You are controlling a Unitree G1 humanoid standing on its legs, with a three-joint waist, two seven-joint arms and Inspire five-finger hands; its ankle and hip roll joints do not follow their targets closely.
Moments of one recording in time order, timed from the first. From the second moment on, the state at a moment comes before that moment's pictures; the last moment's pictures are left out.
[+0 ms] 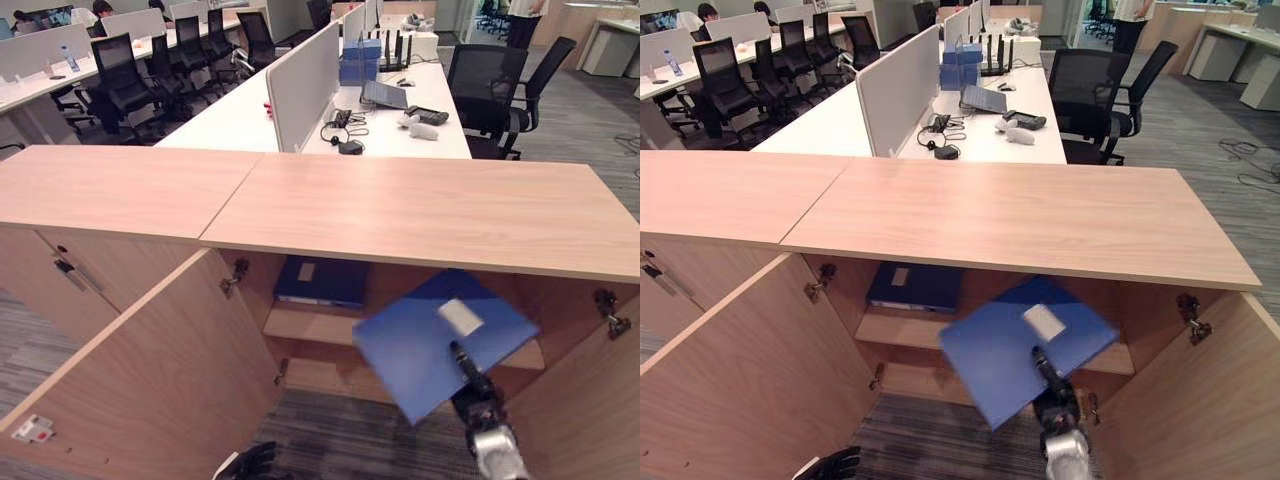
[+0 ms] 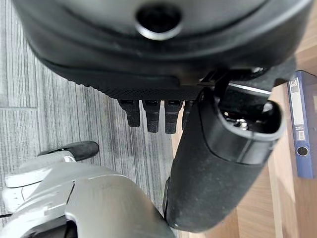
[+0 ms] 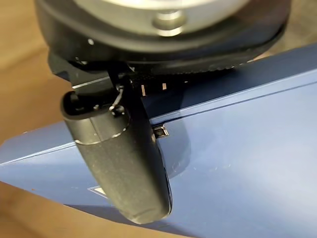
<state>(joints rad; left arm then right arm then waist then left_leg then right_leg) 0.24 0.33 -0.18 0.86 -0.07 -0.14 -0.20 -0.14 -0.19 -0.13 0.84 1.26 -0.20 0.03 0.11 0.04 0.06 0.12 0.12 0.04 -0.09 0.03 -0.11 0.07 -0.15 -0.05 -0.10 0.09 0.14</state>
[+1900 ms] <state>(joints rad) -0.07 0.58 -0.46 0.62 -0.35 -0.20 -0.16 -1.42 -0.80 -0.05 1.38 1.50 -0.34 -0.27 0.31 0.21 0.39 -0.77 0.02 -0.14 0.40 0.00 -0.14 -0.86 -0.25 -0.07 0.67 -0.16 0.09</state>
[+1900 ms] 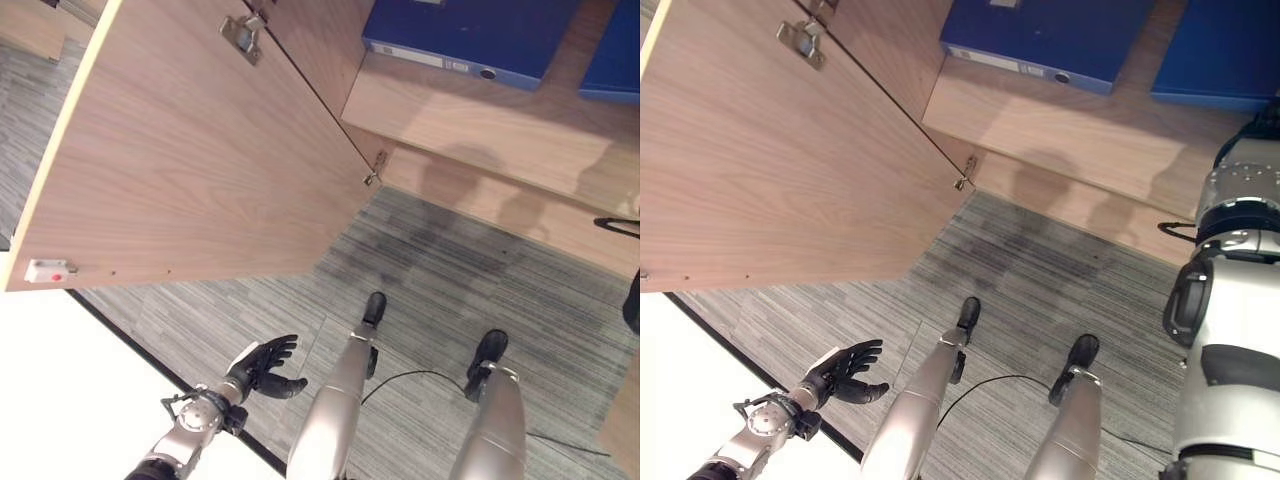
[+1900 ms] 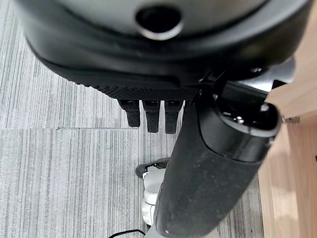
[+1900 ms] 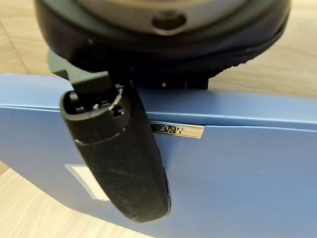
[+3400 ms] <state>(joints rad) -0.01 0.41 -0.52 0.78 -0.23 -0.18 -0.07 -1.37 -0.80 0.03 1.65 1.16 0.00 -0.50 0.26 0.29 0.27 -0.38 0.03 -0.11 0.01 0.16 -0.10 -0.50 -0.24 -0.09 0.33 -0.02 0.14</state>
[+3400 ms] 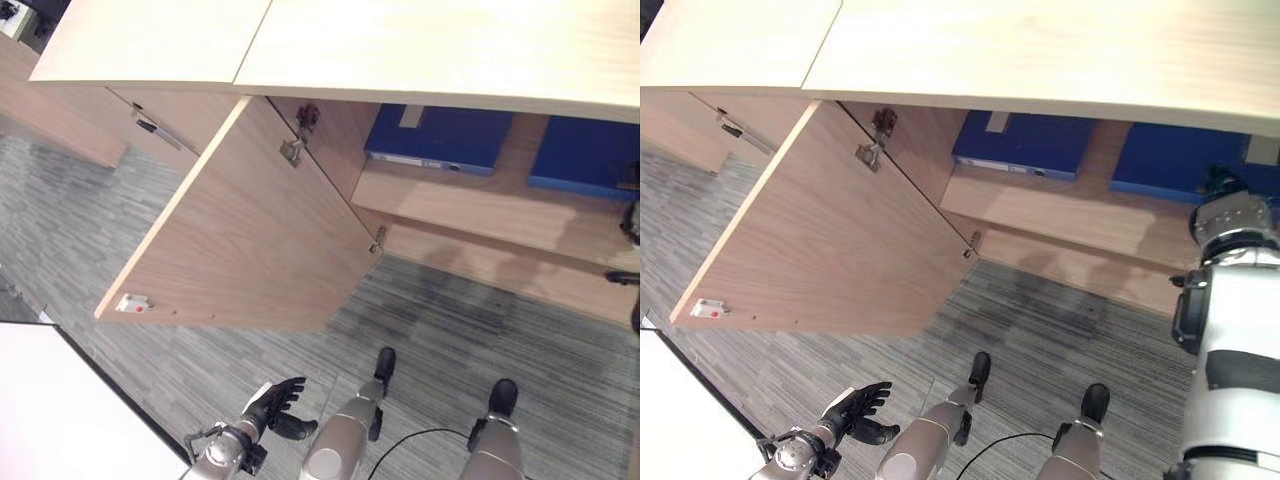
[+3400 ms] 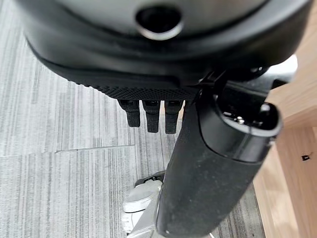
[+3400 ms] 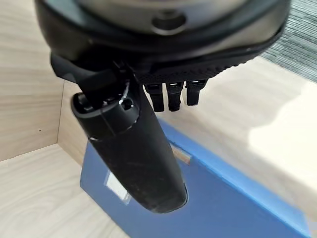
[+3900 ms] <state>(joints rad) -0.02 0.41 -0.53 0.78 -0.23 -0.18 -0.07 -1.26 -0.75 0.01 1.59 1.16 -0.06 -0.49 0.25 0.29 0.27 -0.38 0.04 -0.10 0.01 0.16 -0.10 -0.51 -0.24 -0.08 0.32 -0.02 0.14</state>
